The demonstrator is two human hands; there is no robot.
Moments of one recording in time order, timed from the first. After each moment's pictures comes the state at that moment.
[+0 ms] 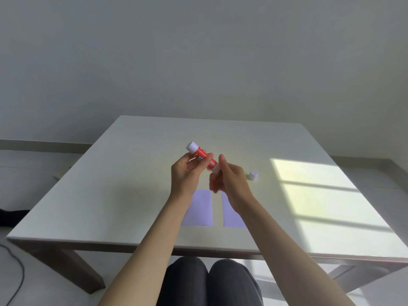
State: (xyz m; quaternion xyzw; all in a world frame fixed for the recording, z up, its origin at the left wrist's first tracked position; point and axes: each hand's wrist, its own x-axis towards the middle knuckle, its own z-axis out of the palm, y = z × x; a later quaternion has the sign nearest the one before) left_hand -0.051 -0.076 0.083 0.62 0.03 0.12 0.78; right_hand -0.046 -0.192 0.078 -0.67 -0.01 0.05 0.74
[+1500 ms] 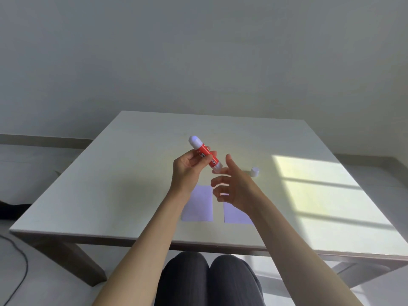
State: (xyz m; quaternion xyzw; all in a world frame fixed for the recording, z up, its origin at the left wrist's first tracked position) left_hand -0.047 -0.073 0.075 0.62 -0.02 0.09 0.78; right_hand -0.047 -0.211 0.068 -0.60 0.05 0.22 0.77
